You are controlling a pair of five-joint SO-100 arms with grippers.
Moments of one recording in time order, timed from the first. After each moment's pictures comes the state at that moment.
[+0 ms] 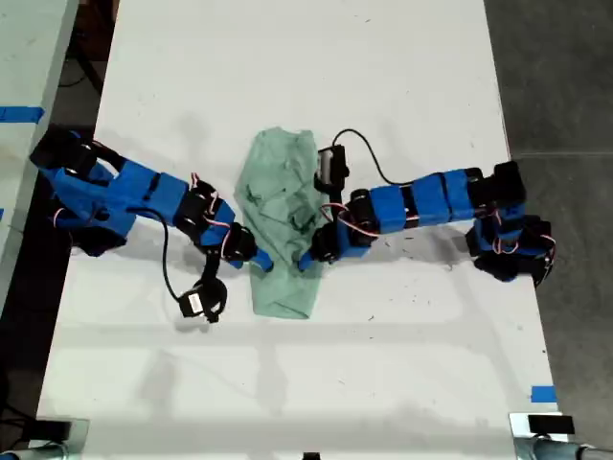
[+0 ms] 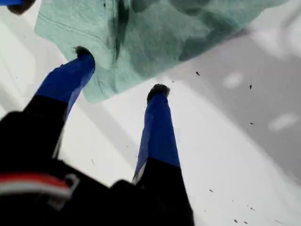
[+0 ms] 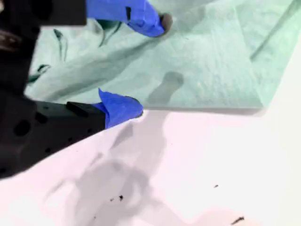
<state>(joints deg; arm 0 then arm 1) 7.8 92.8 101.2 64.6 -9.6 -3.8 71.5 62.7 80.8 -7.6</state>
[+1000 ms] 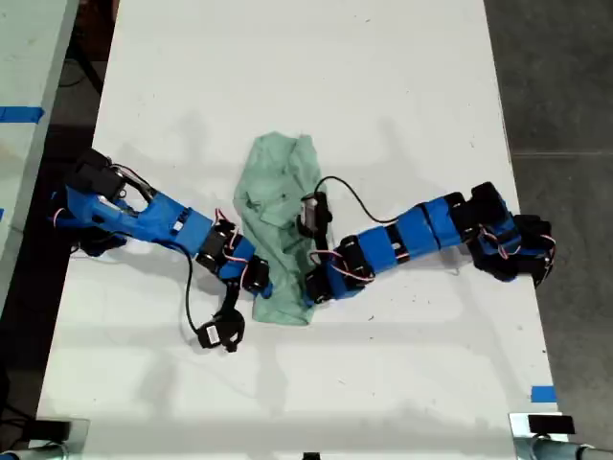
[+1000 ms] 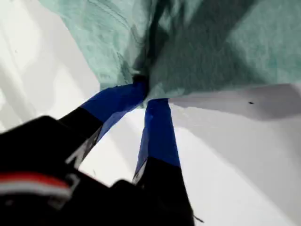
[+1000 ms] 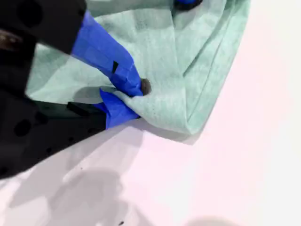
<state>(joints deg) 13.6 73.8 92.5 48.4 -12.7 -14.2 59.9 59.4 64.6 -6.1</state>
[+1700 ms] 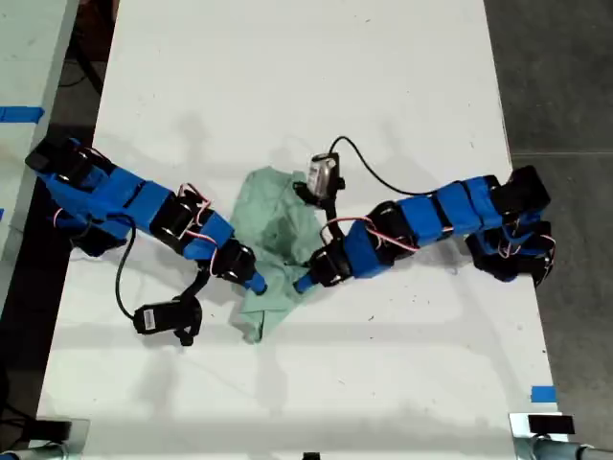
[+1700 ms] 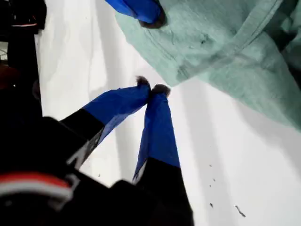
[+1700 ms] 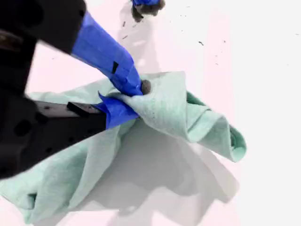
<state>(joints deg) 14.6 95.2 87.6 60.3 -1.9 -13.0 80.9 56.5 67.6 -15.5</state>
